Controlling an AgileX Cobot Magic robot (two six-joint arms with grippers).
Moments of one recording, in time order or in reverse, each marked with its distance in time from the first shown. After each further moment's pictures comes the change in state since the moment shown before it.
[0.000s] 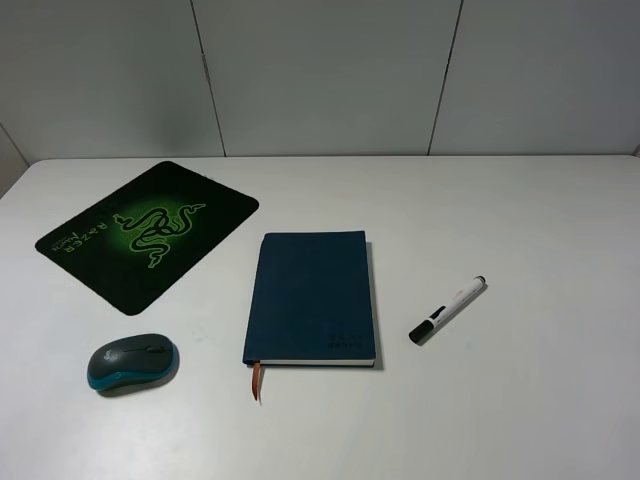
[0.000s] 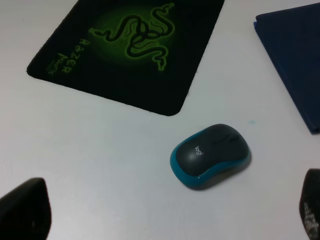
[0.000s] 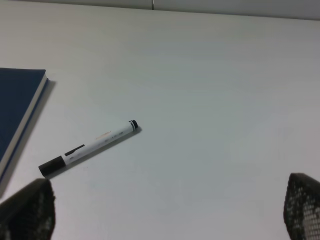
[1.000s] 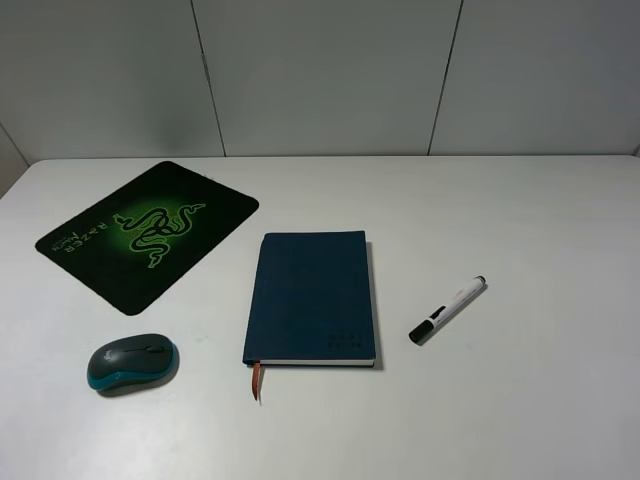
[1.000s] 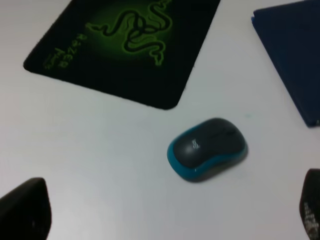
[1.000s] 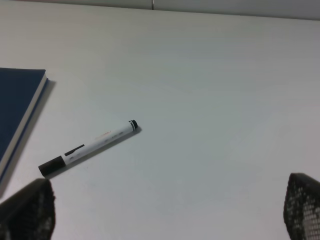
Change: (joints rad) left arm 0.000 0.014 -0.023 -0.006 0.044 0.000; right arm 0.000 0.000 0.000 0.000 0.000 0.000
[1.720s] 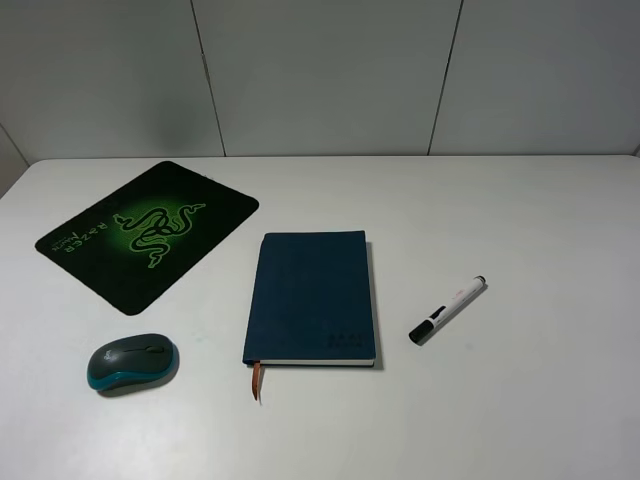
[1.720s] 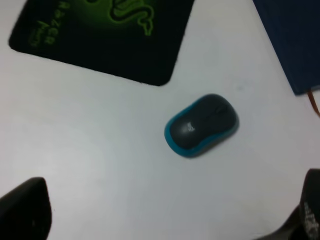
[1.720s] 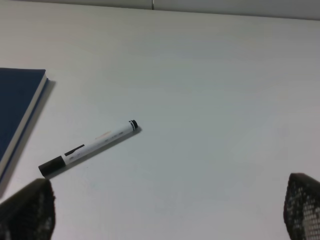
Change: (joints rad) left arm -0.022 0.518 -0.294 -0.007 0.072 0.075; right arm 0.000 0.000 0.000 0.000 0.000 0.000
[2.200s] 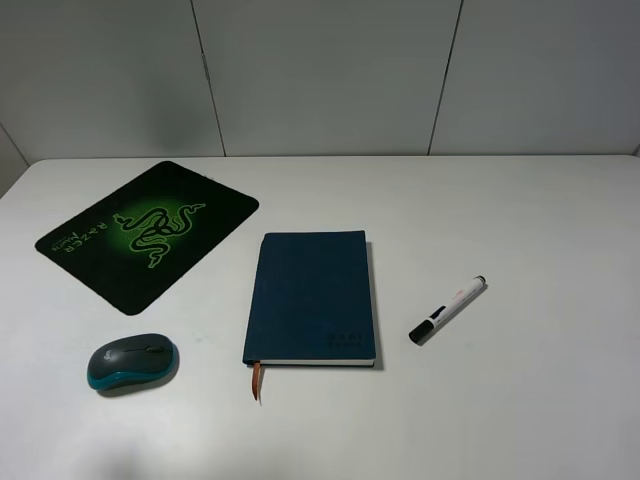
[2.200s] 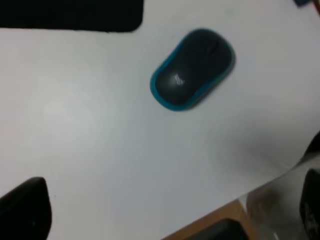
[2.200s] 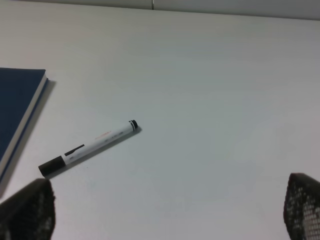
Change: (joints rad) left arm -0.249 0.325 -0.001 0.116 -0.001 -0.002; right arm 0.000 0.000 0.000 0.000 0.000 0.000
